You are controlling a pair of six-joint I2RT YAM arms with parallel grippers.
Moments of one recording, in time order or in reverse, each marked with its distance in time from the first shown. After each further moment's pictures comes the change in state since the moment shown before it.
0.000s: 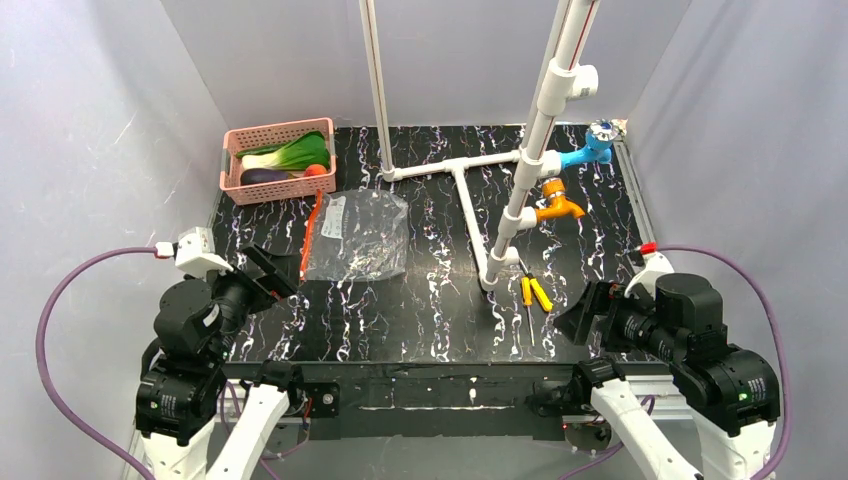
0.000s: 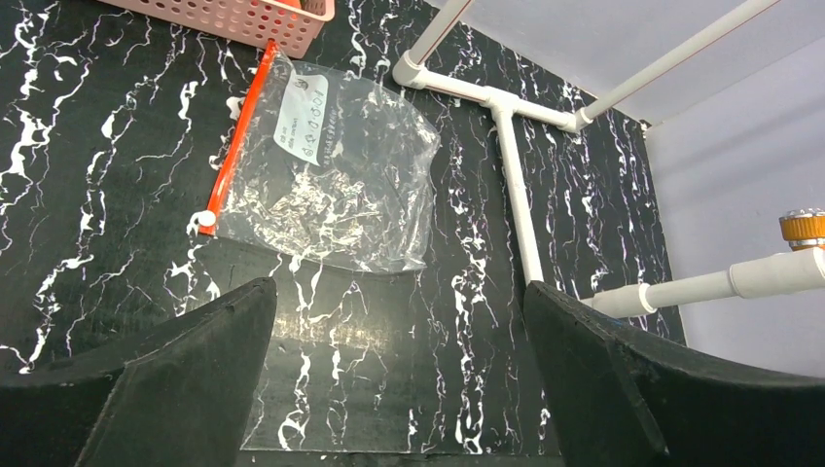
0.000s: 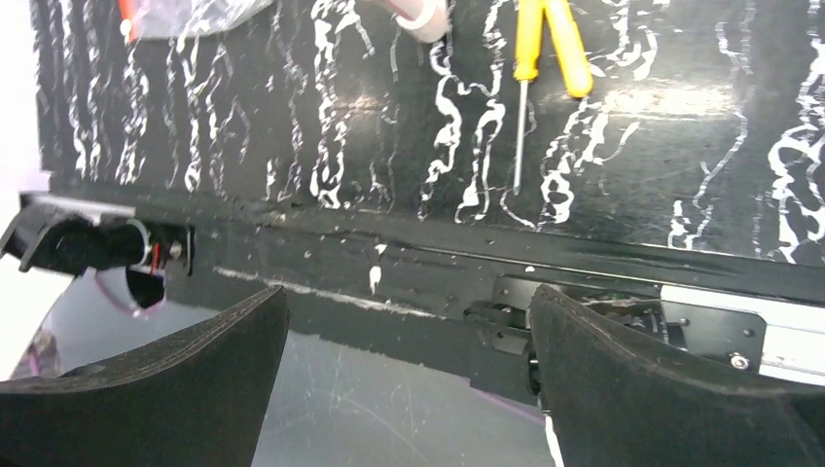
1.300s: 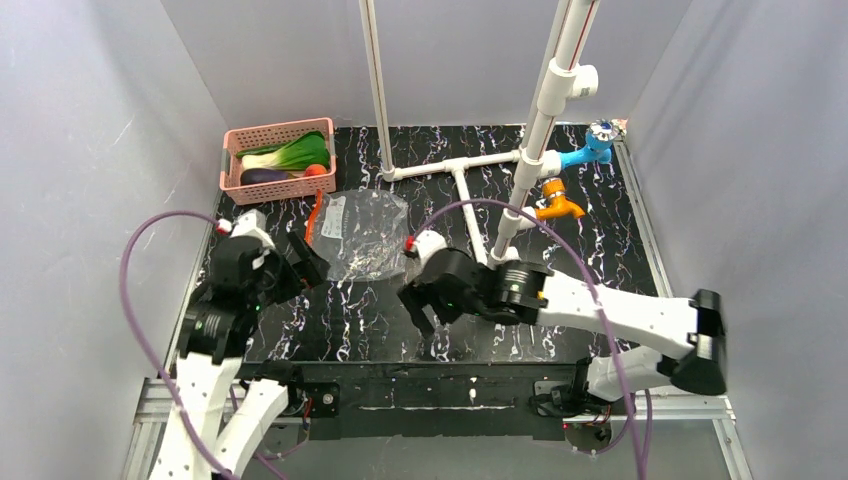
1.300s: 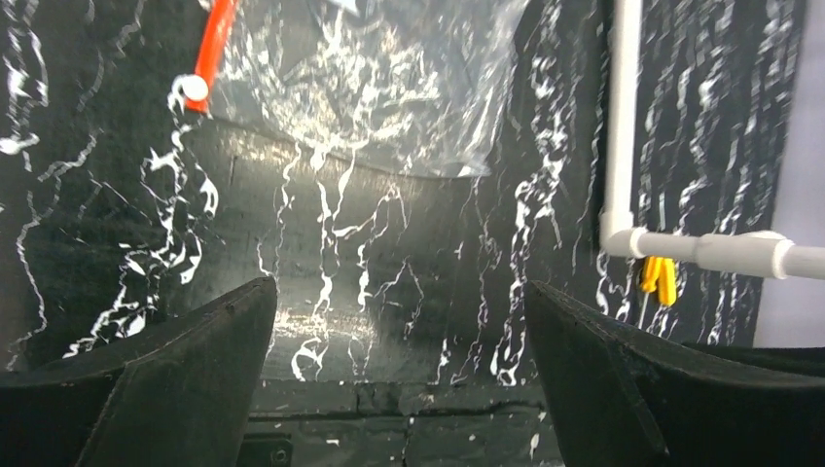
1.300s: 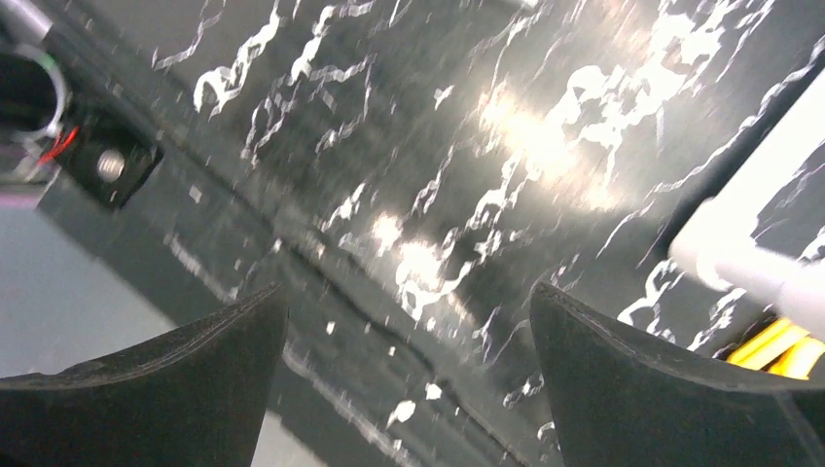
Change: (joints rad) left arm 0.000 0.161 -0.164 -0.008 0.077 -0.029; right arm 0.995 0.779 -0.050 0.710 0.366 -0.008
